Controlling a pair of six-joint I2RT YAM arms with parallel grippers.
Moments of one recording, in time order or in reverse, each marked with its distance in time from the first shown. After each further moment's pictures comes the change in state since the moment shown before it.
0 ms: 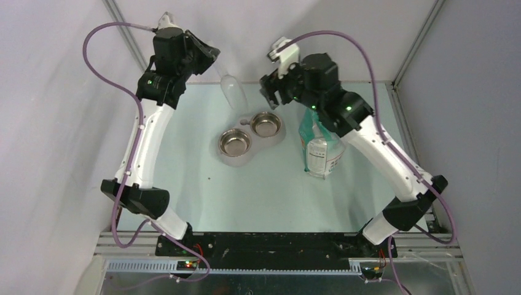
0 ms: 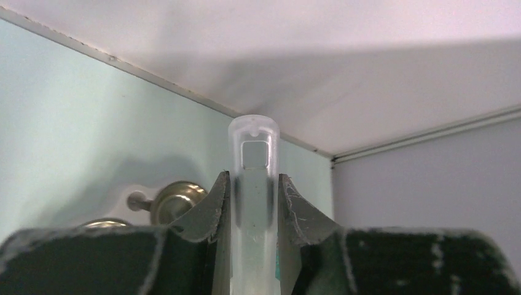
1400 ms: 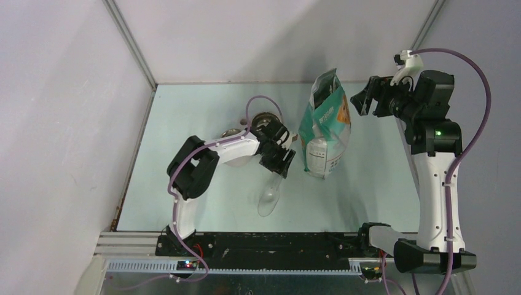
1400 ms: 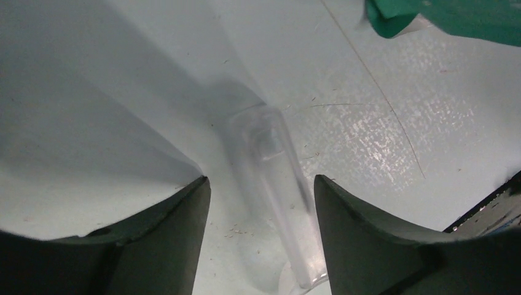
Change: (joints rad) left arm -0.488 0.391 -0.617 0.105 0.334 0.584; right arm -0.769 -0.406 -0.327 -0.229 -0.438 0.239
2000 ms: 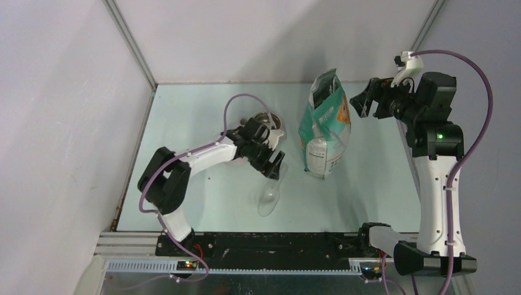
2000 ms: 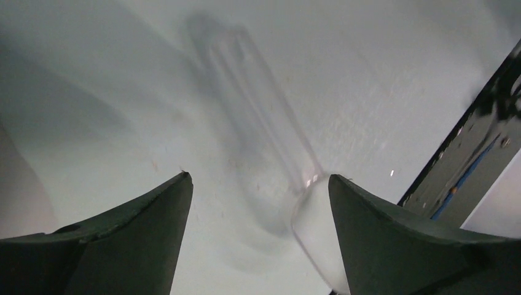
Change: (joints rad) left arm 0.077 -0.290 -0.283 0.077 0.164 0.174; right arm 0.000 -0.011 0.000 -0.003 -0.025 -0.007
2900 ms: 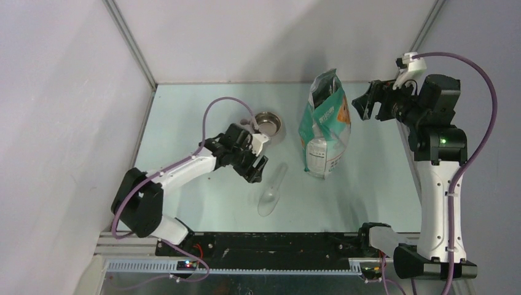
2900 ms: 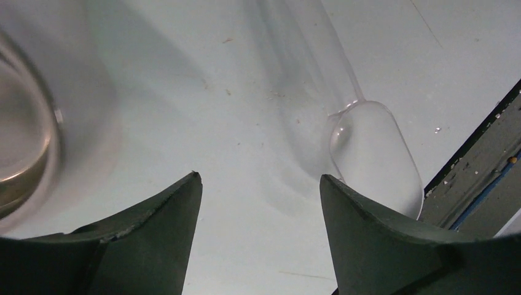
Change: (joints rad) left arm 0.061 -0.253 -0.138 -0.035 -0.111 0.098; right arm 0.000 -0.027 0.021 -0.027 0.011 -0.038
